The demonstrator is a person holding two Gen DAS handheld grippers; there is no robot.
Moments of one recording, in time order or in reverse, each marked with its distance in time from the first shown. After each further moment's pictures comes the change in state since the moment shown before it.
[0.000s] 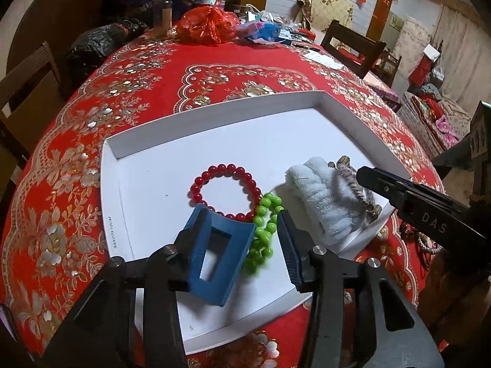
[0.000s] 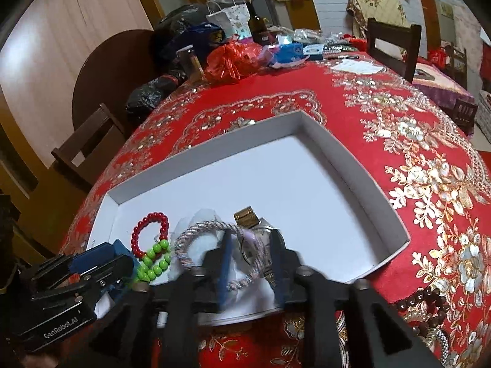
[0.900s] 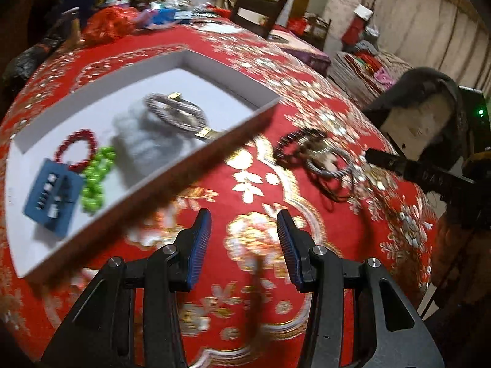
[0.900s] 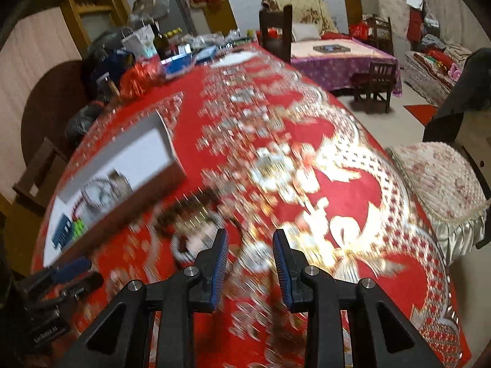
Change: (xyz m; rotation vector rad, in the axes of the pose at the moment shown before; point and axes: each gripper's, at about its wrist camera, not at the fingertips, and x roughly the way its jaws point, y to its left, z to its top) left arm -0.013 -0.128 -0.065 0.230 0.084 -0.247; right arm -0.128 -0.130 -0.080 0.215 0.027 -0.250
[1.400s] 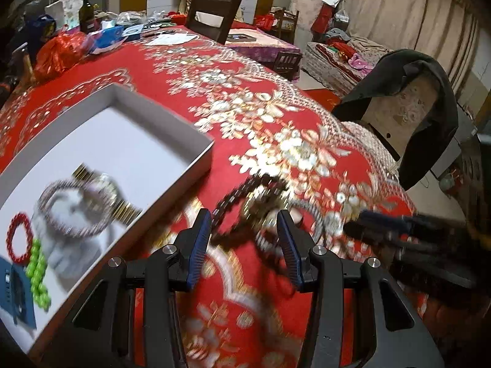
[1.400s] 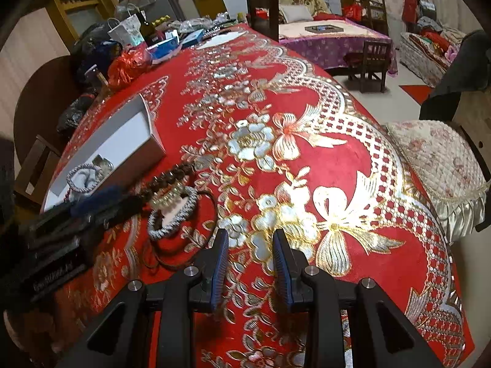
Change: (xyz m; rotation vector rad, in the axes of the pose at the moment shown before) left arm 0.057 -0.056 0.068 0.134 -0.010 -0.073; right arm 0.009 -0.021 -0.012 0.042 0.075 -0.008
